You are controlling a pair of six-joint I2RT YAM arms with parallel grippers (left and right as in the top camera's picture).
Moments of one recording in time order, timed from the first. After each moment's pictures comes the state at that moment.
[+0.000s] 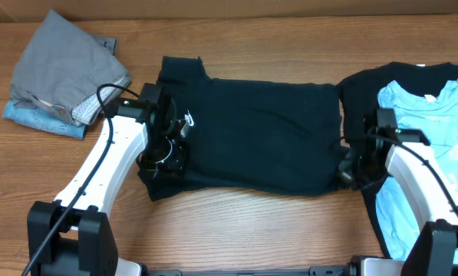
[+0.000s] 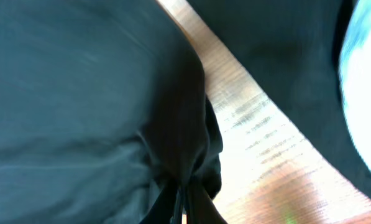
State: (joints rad) left arm -0.20 1.64 1.21 -1.22 0.30 -0.08; right arm -0.07 1.49 0.93 -1.01 -0.08 0.58
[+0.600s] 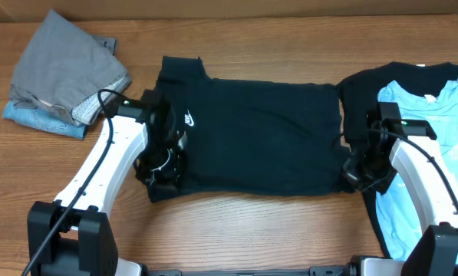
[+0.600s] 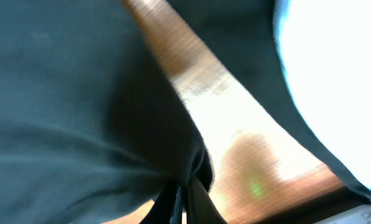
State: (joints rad) left arm -0.21 1.64 1.21 -1.39 0.31 -0.08; right arm -0.07 1.49 1.00 -1.20 -0.02 0.57
